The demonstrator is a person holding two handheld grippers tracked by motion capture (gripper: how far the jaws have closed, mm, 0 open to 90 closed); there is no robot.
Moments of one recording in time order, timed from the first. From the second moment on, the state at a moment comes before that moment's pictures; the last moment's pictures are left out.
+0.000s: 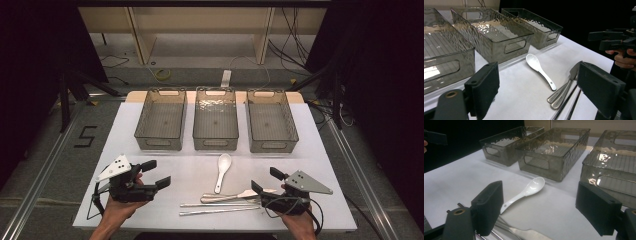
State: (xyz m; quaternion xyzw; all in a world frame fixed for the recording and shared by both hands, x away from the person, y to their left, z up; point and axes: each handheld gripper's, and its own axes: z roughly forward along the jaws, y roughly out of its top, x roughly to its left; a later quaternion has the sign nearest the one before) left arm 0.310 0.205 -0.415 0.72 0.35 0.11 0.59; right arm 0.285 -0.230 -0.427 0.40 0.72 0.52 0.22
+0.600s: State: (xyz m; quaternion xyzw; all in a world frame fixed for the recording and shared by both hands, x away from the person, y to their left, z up) left arm 0.324 0.176 -0.411 0.80 0.33 0.08 0.49; right arm 0.286 -0.228 -0.427 0.39 0.73 0.52 0.21
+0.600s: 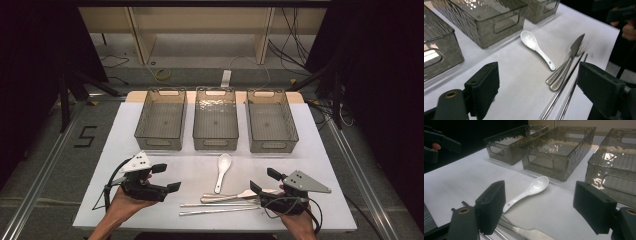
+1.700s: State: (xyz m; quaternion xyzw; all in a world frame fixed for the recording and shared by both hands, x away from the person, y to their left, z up) left arm 0.322 0.075 -0.447 0.96 0.18 -0.01 0.21; right arm 0.288 -0.229 -0.429 0.39 0.74 0.52 0.18
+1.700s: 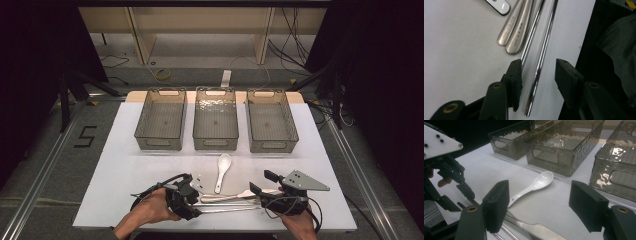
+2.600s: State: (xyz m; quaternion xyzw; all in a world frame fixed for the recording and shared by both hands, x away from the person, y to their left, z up) left arm 0.319 0.055 -0.460 0.98 0.12 0.01 0.14; right arm 0.288 -0.227 -0.430 0.38 0.75 0.51 0.17
